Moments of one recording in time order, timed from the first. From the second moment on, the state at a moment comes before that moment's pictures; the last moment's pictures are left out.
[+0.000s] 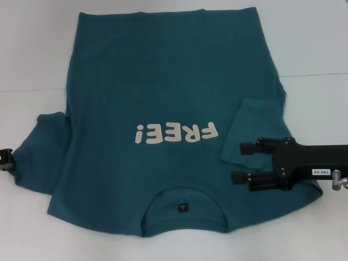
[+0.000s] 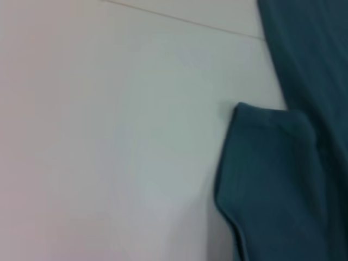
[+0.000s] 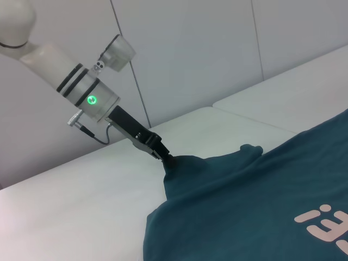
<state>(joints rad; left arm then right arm) -0.66 -2.06 -2.45 -0.90 -0.34 1.13 -2.69 0.49 2.08 -0.69 -0.85 -2.04 -1.65 1.53</state>
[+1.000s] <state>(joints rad) -0.65 -2.07 -2.45 -0.91 -0.25 1.05 -2.72 0.49 2.08 -0.69 -0.83 -2.04 -1.64 1.53</state>
